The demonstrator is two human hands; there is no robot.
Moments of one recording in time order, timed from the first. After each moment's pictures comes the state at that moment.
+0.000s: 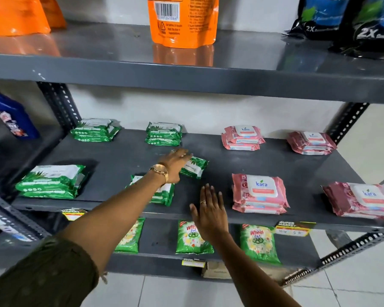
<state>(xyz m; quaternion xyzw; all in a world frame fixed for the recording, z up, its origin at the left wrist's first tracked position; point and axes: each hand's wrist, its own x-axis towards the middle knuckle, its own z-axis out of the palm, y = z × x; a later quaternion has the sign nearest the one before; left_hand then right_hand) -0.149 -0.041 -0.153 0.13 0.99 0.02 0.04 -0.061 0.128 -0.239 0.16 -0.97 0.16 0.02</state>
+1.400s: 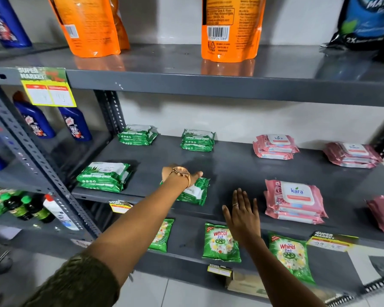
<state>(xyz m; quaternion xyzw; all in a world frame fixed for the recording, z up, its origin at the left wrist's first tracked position) -0.064 -0.061 -0.100 -0.21 0.96 -0.01 0.16 -0.057 0.126 -0.241 0.14 -0.98 0.11 0.01</state>
